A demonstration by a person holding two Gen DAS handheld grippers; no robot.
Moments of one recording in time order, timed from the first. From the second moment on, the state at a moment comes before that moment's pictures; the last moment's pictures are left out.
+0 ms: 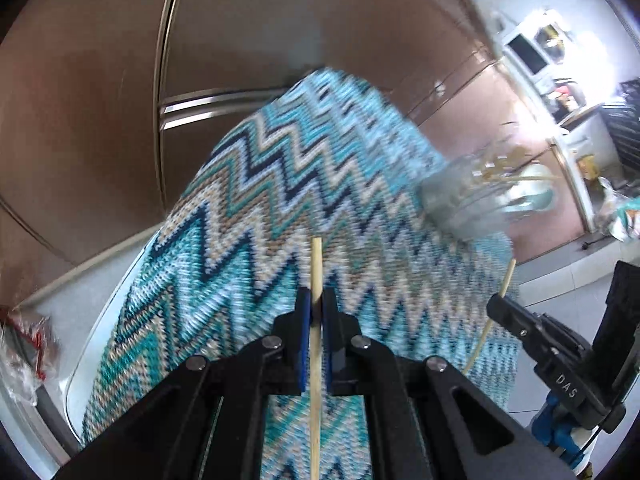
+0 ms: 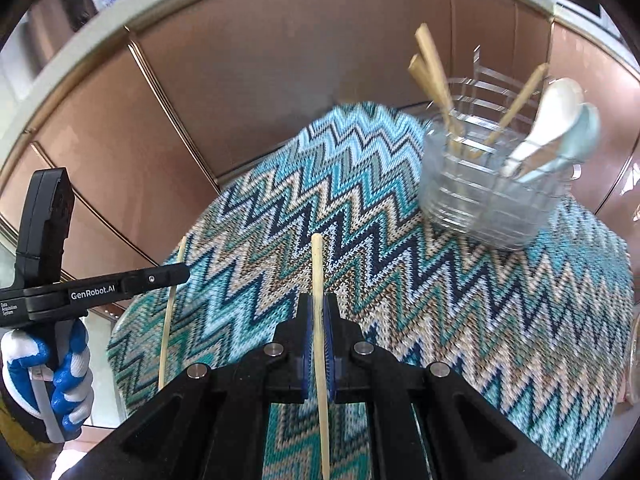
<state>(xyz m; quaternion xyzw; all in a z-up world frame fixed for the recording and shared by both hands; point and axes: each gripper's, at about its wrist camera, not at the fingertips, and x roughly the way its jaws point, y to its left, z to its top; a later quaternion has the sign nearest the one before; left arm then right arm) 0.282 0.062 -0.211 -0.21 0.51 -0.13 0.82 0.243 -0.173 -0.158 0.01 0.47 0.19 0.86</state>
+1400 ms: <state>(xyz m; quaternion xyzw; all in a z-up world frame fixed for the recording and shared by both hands) 0.379 -0.117 -0.012 -0.18 0.13 -0.21 0.95 0.281 -0.284 -0.004 0.08 0.13 0.14 0.98</state>
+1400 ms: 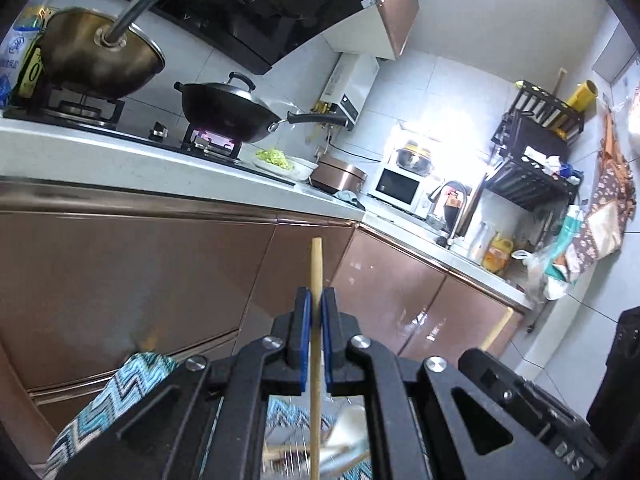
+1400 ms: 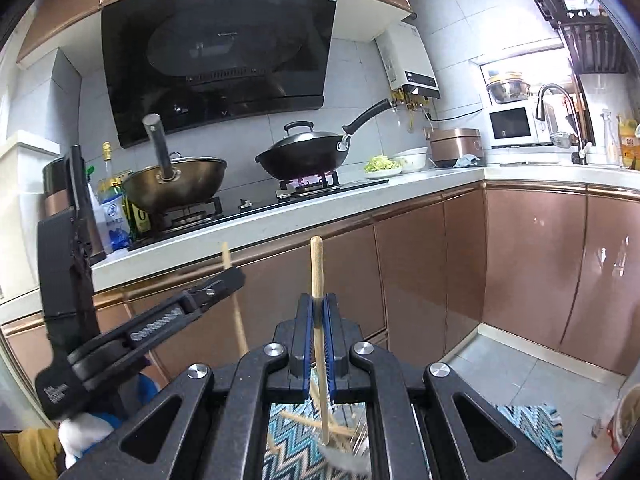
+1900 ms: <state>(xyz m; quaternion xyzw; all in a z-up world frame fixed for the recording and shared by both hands) 0.451 -0.155 -0.091 -0.16 0.14 -0.17 0.96 0.325 -0.276 -0.075 0.04 0.18 0.12 0.98</state>
